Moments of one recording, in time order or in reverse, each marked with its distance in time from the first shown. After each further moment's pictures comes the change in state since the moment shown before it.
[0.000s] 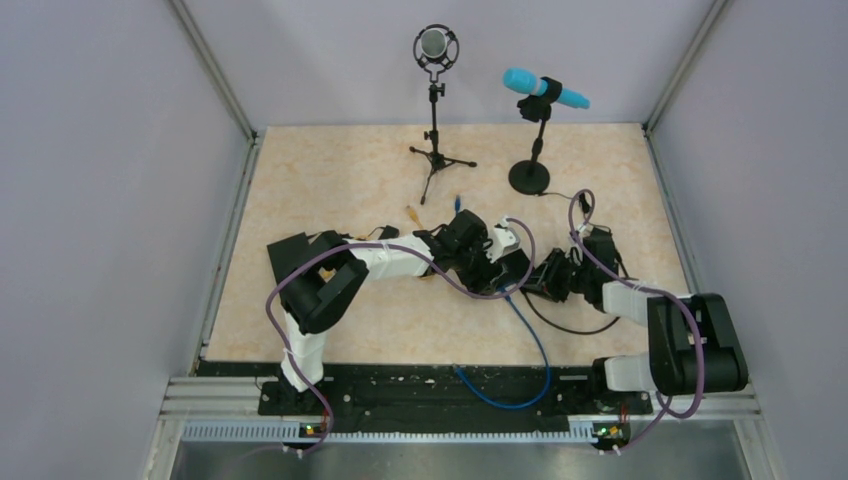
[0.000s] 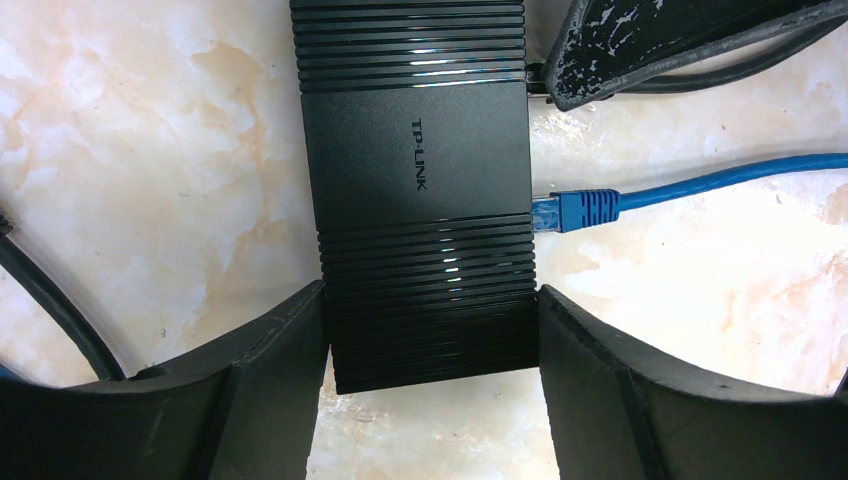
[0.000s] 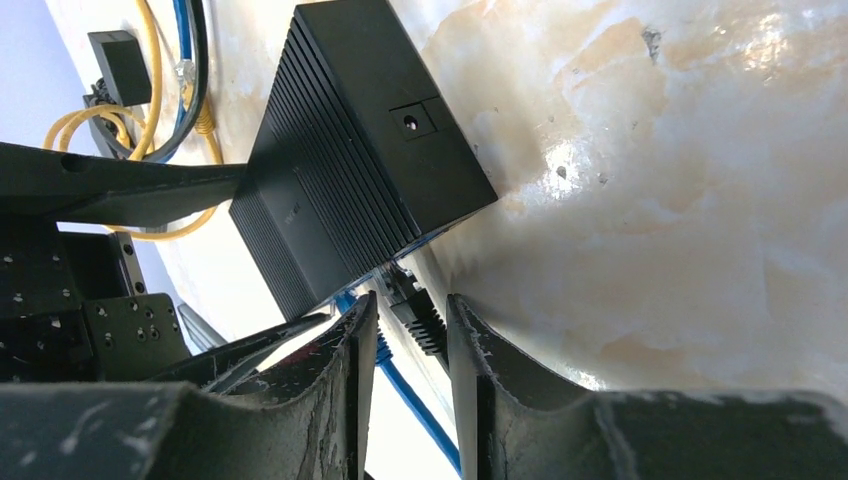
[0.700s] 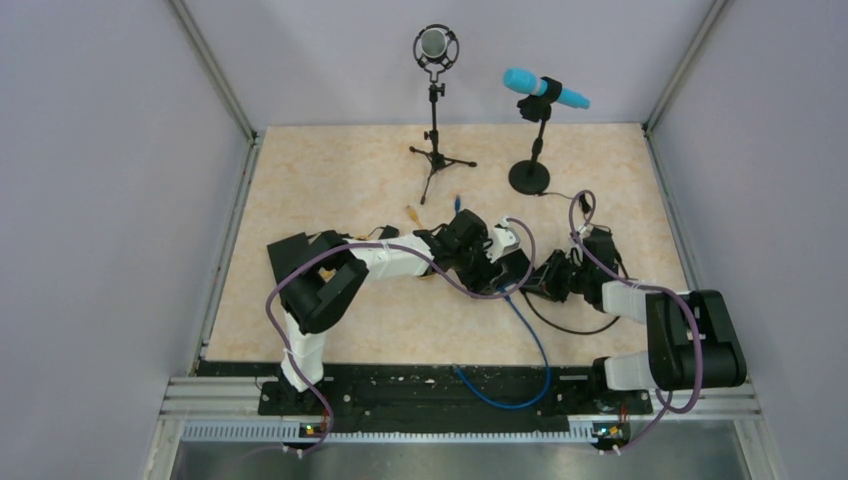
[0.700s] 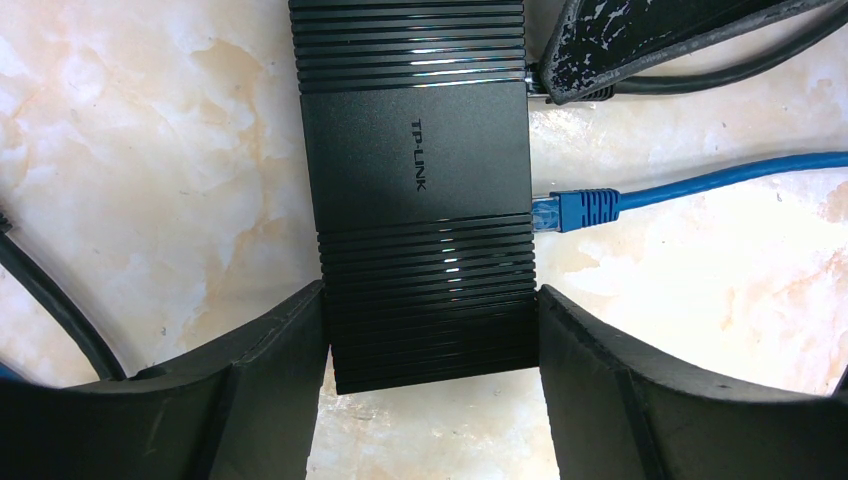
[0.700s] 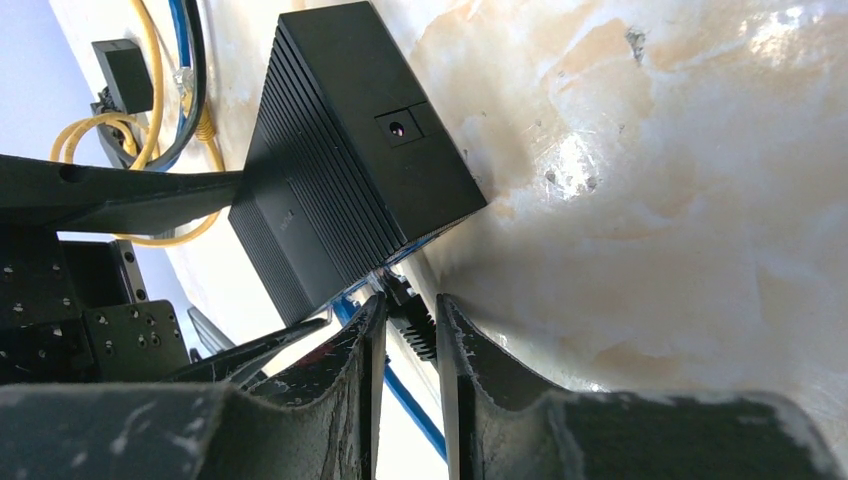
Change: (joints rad) left arm 0.000 0.000 0.005 -0.009 0.000 0.002; right arm -0.005 0.027 -0.006 0.033 -0.008 0.028
